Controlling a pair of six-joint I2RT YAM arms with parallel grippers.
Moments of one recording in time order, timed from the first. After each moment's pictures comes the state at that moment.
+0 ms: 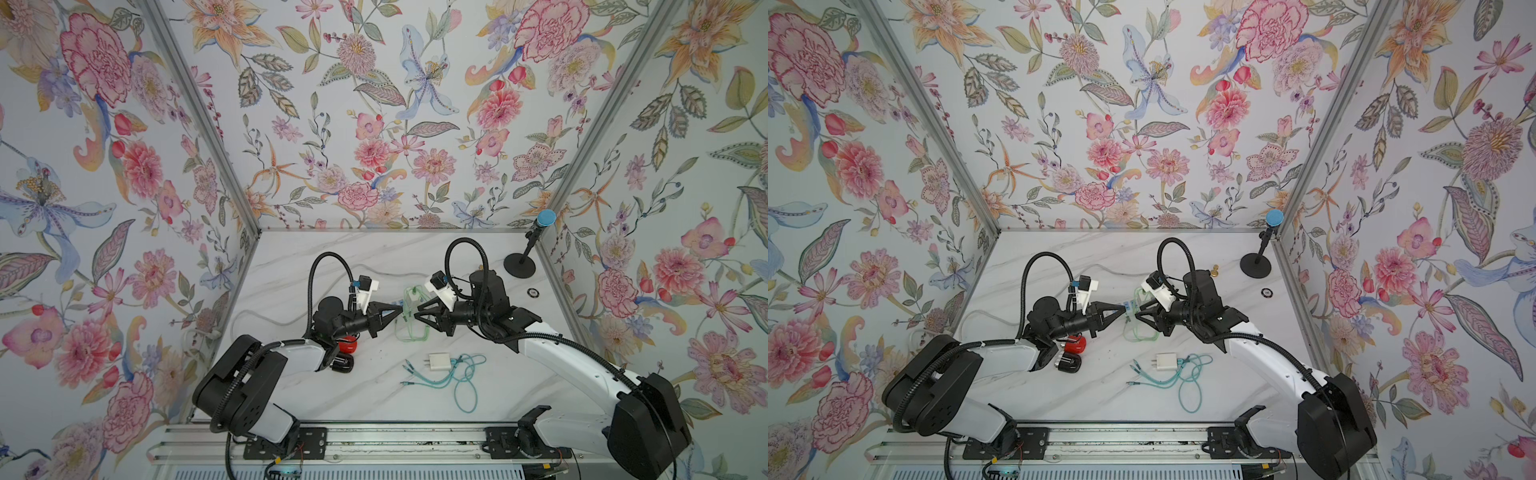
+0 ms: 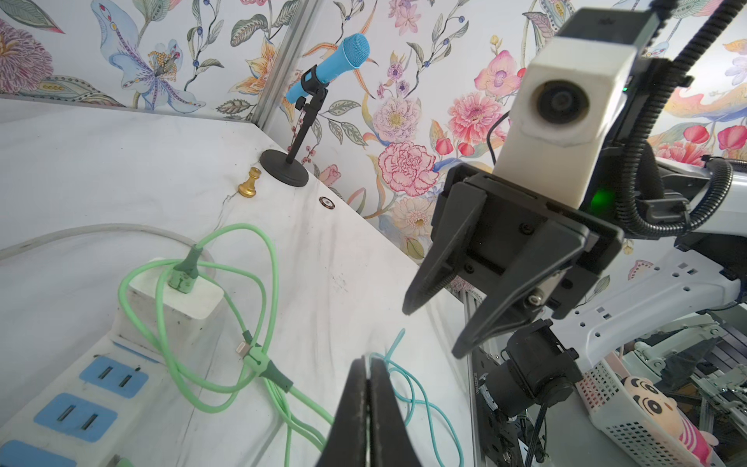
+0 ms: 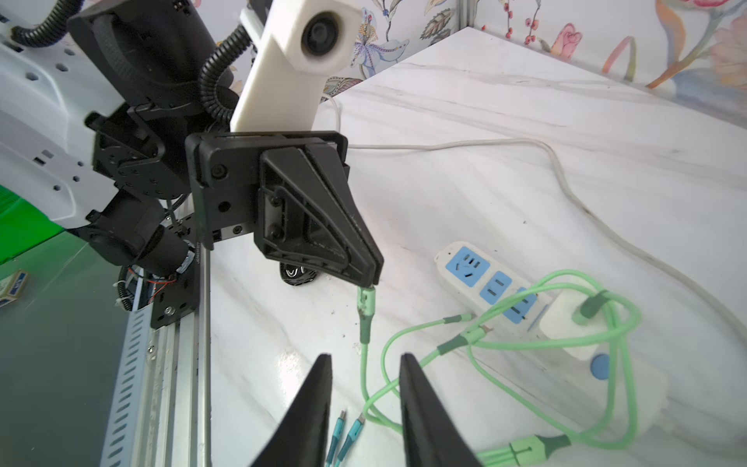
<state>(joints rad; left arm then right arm) -0.53 1.51 0.49 1.01 0.74 -0.57 0.56 1.27 0.83 -0.14 -0.70 -0.11</state>
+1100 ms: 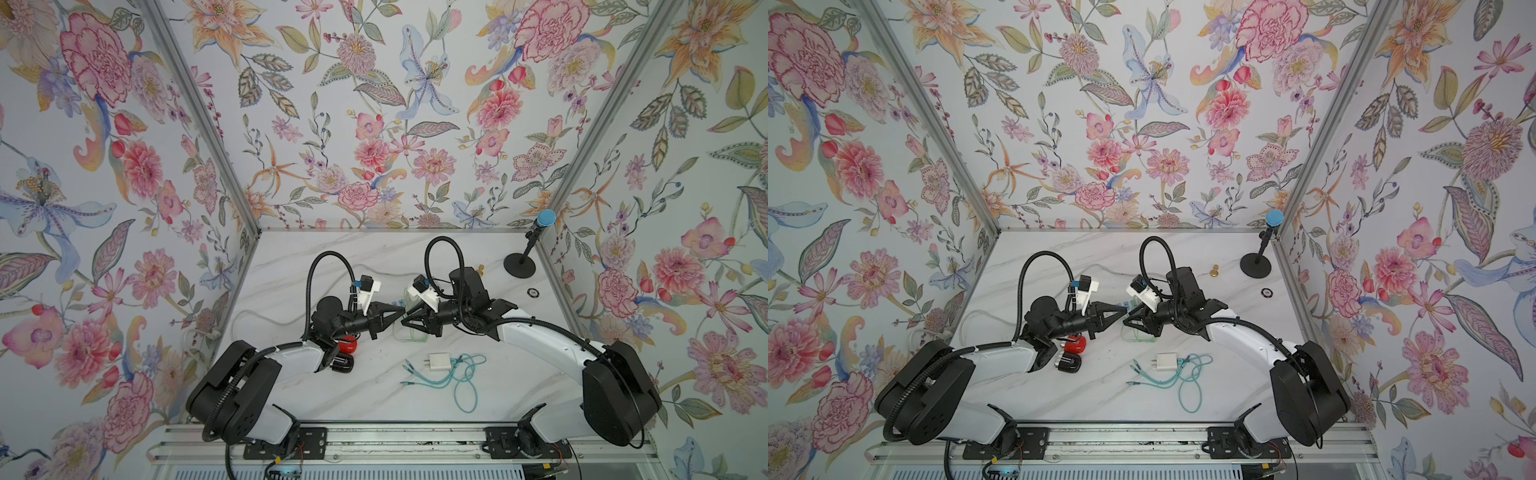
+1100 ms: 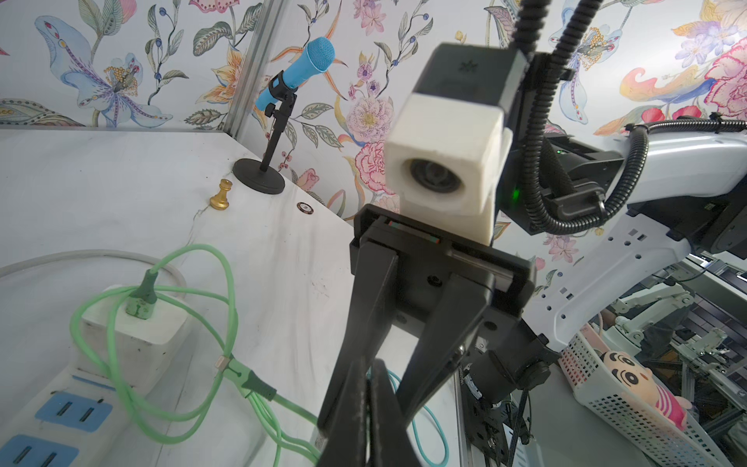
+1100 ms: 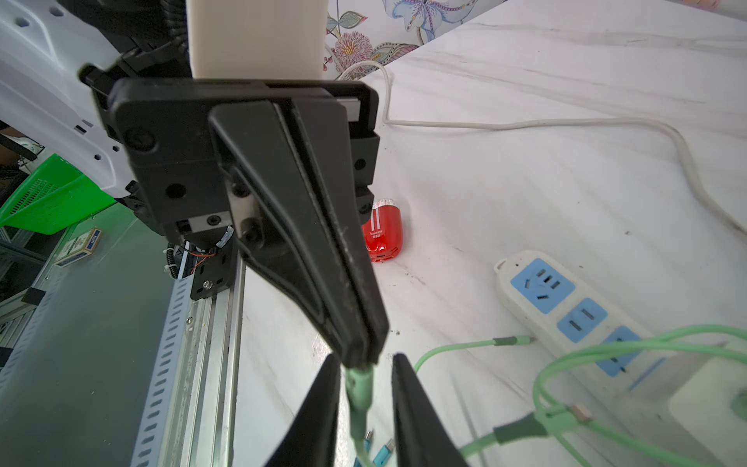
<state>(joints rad) -0.54 1.47 0.49 1.00 0.78 -0.56 0.60 1.45 0.91 -0.12 -0.80 -0.15</state>
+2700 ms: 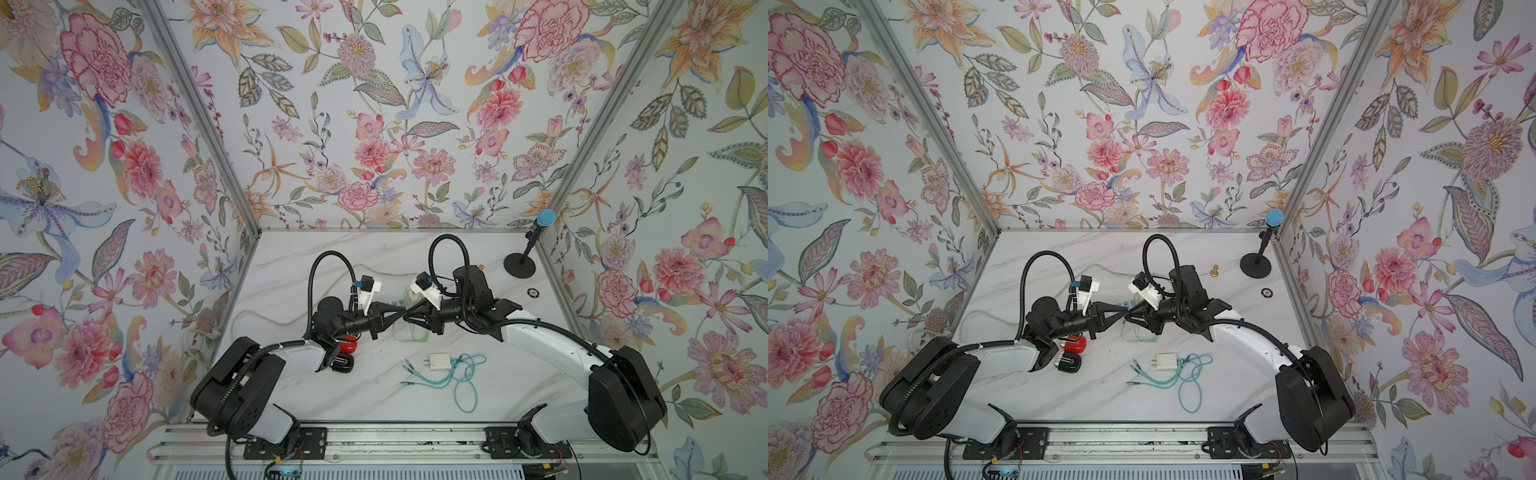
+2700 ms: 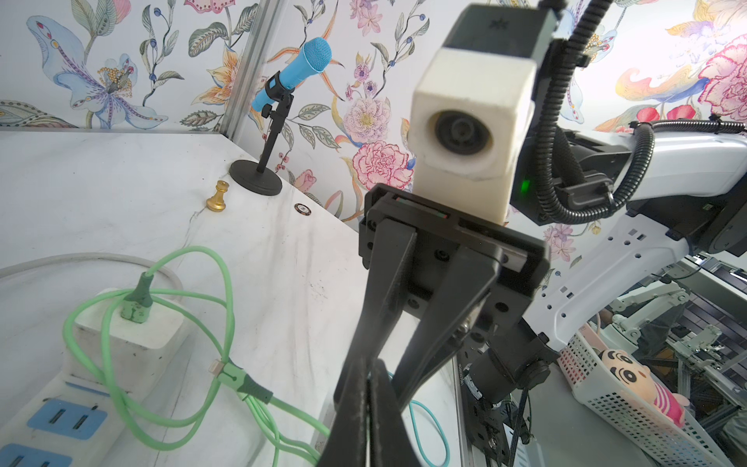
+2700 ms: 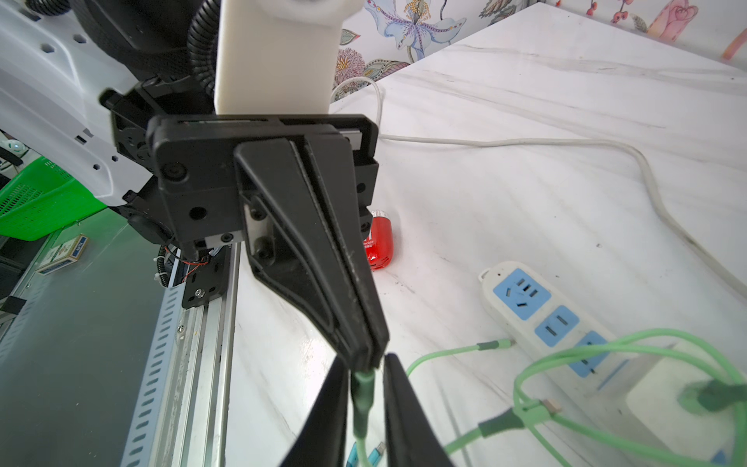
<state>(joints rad) -0.54 1.50 0.49 1.04 0.79 -0.56 0.59 1.41 0.91 -0.11 -0.79 -0.15</state>
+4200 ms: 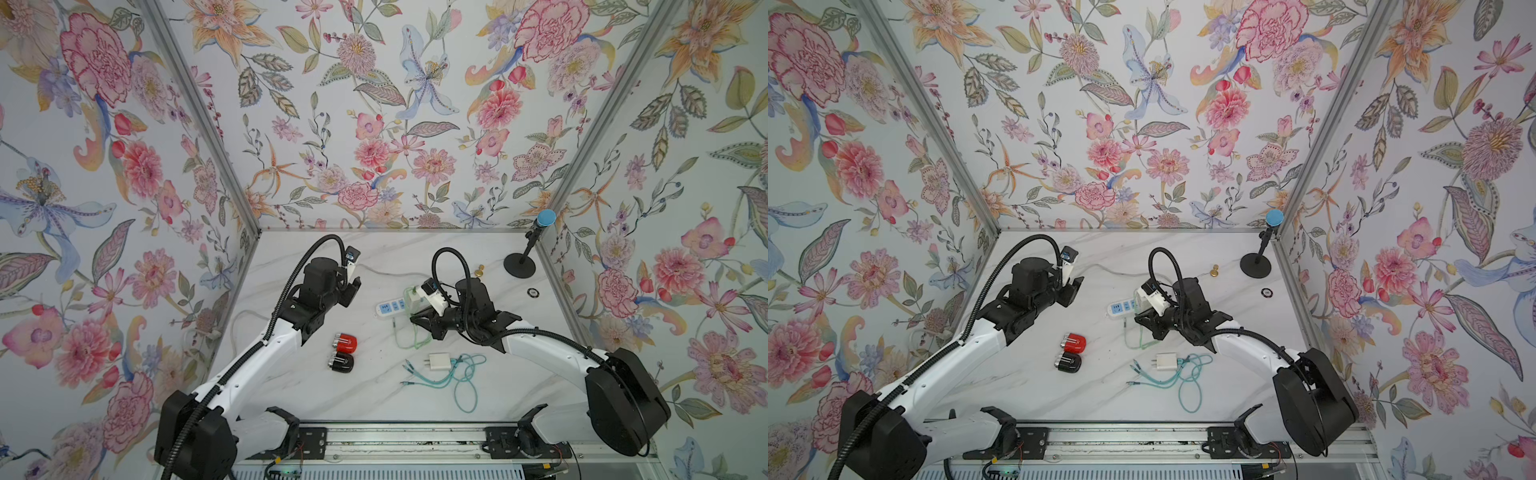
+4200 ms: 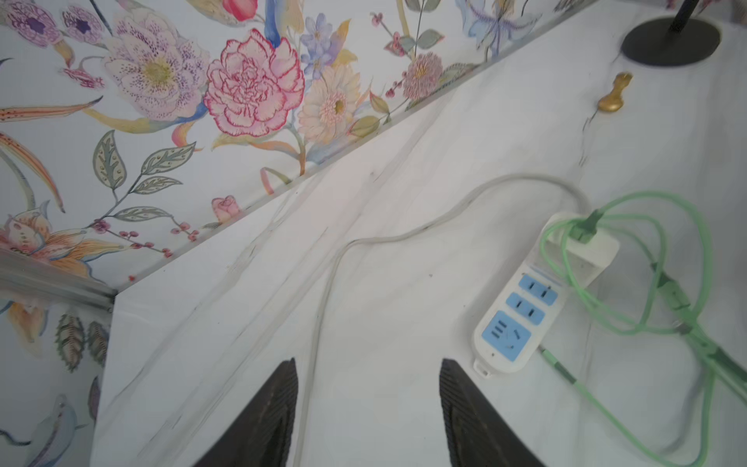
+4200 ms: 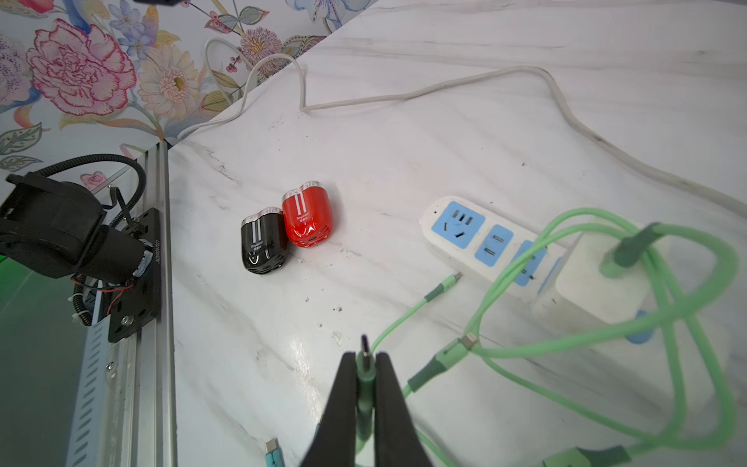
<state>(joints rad) -0.47 1.21 0.93 -0.29 -0.14 0.30 0.60 1.39 0.75 0.02 -0.57 -0.01</state>
